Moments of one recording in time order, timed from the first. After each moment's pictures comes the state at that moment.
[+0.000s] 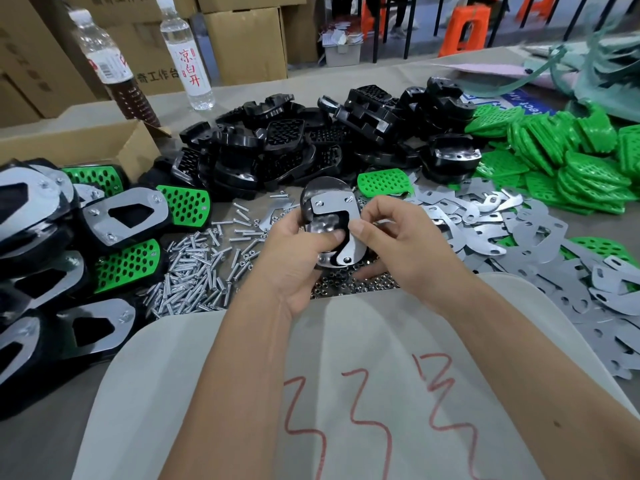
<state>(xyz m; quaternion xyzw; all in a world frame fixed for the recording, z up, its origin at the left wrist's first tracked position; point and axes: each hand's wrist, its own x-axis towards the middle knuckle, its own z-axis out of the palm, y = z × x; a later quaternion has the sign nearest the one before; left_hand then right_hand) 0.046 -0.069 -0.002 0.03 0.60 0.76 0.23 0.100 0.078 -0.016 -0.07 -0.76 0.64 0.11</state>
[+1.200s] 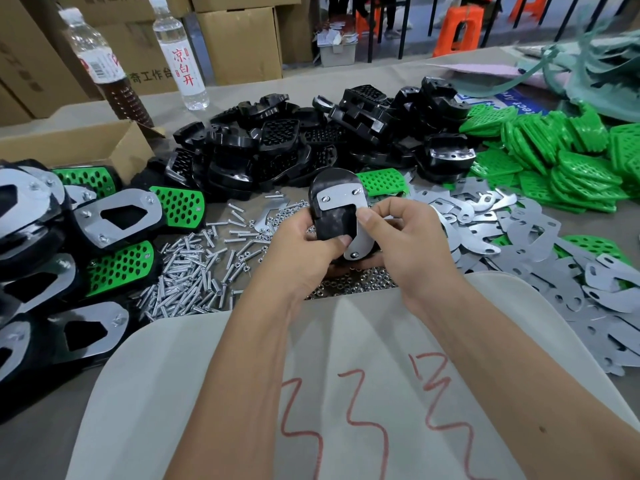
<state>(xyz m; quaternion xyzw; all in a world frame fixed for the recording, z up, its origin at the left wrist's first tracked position) 0.047 -0.066 -0.008 0.11 0.72 0.66 0.19 0.098 0.067 -0.016 -0.17 -0.68 0.68 0.20</state>
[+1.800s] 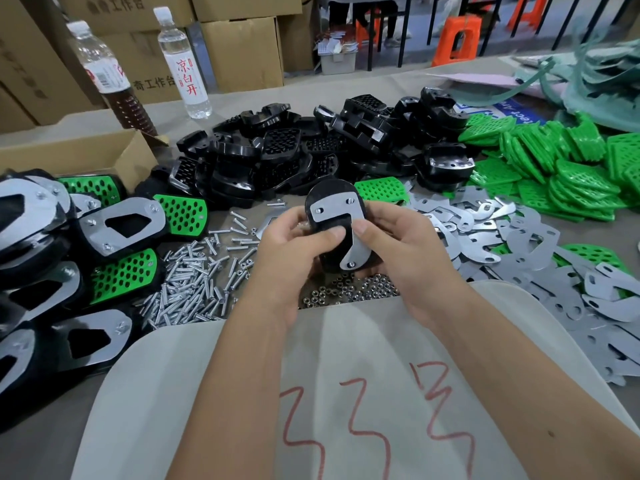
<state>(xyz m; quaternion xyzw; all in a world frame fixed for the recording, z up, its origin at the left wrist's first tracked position) 0.050 -0.075 0.001 0.07 0.64 0.75 0.19 0.102 0.070 -0.015 -0.06 -0.67 0.73 0.14</state>
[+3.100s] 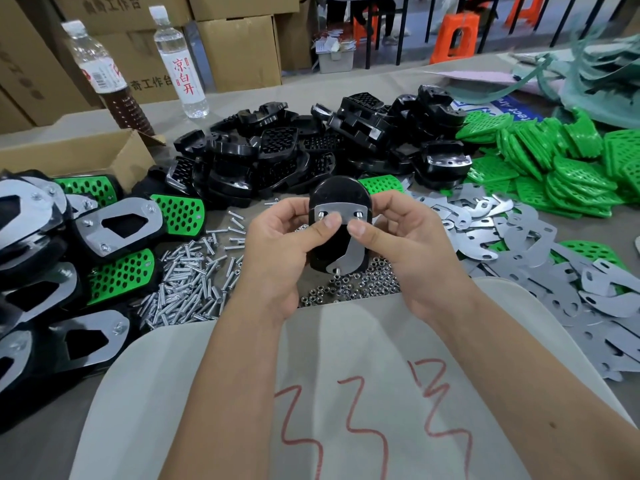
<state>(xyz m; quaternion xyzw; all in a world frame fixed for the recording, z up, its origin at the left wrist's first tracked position) 0.046 -0.074 0.004 0.11 0.62 0.76 0.12 0.104 0.076 -0.017 0.00 -0.63 0.75 0.19</state>
